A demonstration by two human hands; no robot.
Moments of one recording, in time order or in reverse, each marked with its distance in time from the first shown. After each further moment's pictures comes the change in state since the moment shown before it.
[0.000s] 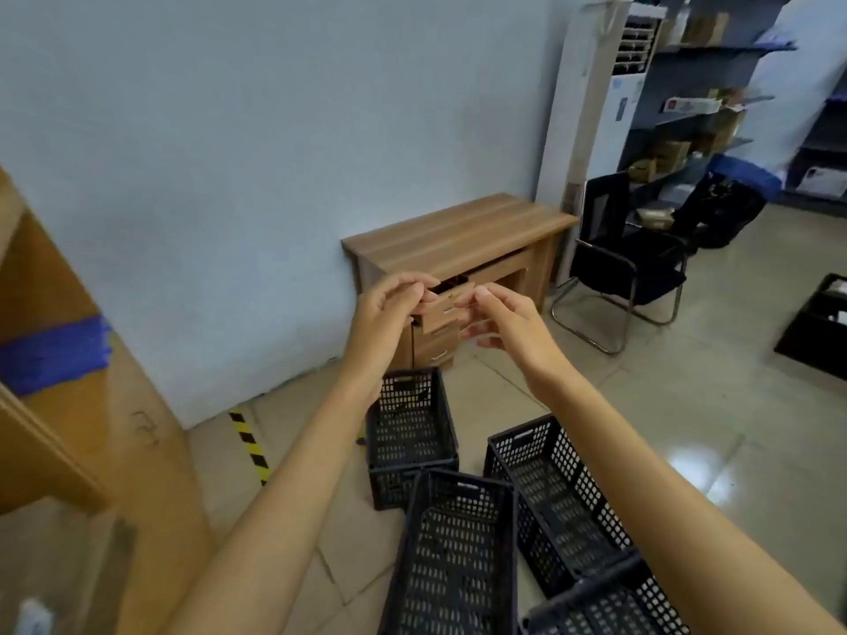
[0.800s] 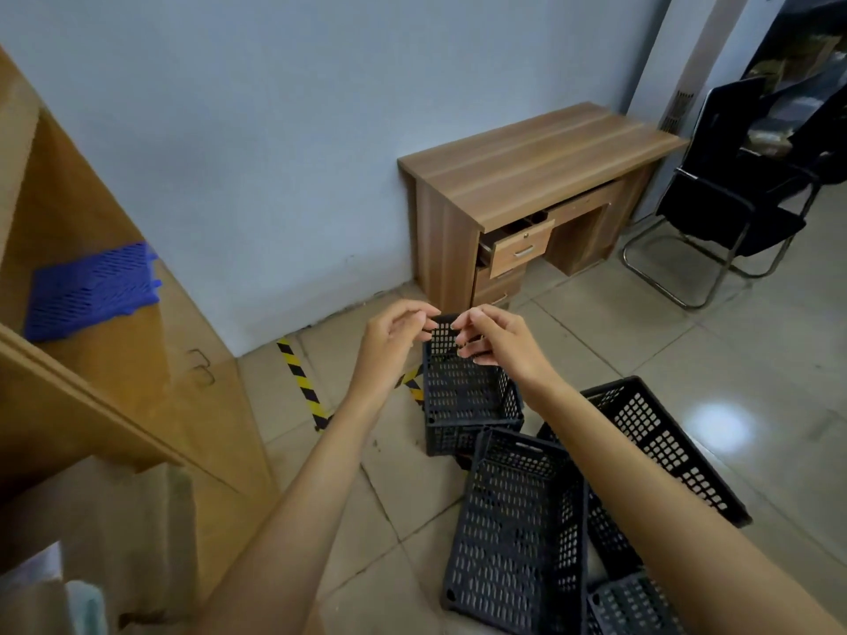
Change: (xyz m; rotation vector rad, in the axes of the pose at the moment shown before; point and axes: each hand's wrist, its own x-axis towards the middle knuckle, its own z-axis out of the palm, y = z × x) left_hand 0.061 -0.164 -0.160 0.107 0.052 -0.252; right_hand 0.130 0.127 0.181 -0.018 -0.099 0.335
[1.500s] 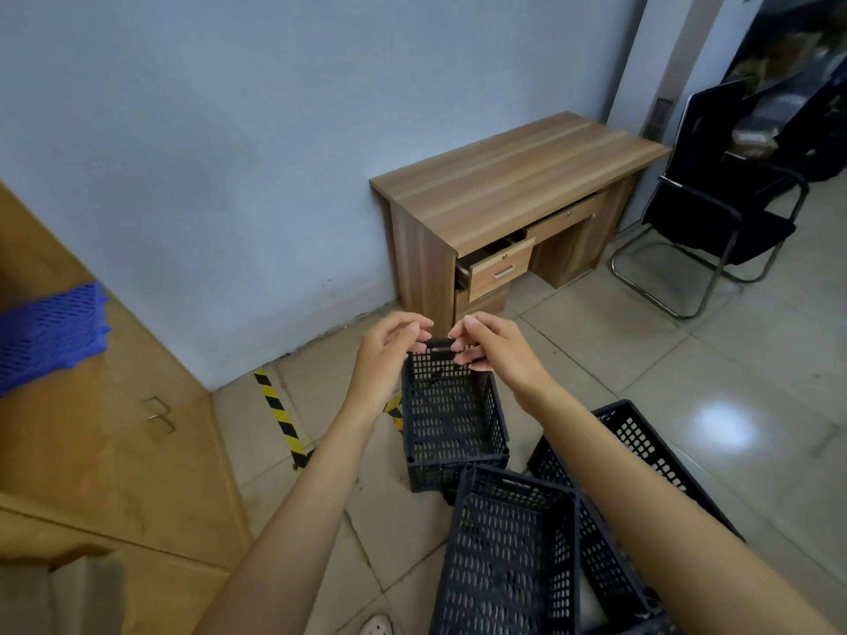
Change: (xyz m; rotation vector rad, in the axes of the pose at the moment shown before) left_hand 0.110 -0.011 0.078 0.028 -0.018 -0.069; right_hand 0.104 0.013 -0.091 -0.011 0.016 0.009
